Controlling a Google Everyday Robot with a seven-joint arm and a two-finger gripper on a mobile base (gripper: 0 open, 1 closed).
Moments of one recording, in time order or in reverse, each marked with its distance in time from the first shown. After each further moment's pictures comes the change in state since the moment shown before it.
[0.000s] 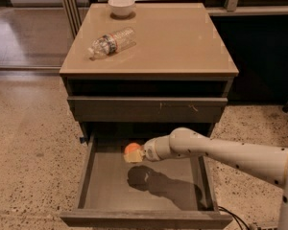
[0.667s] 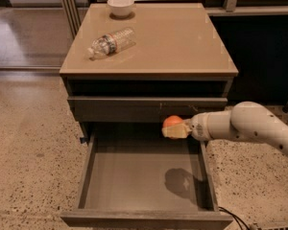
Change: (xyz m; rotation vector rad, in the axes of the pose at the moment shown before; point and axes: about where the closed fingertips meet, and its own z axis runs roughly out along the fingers) arm -0.057 -0.025 -0.213 0.110 -0.148 0.026
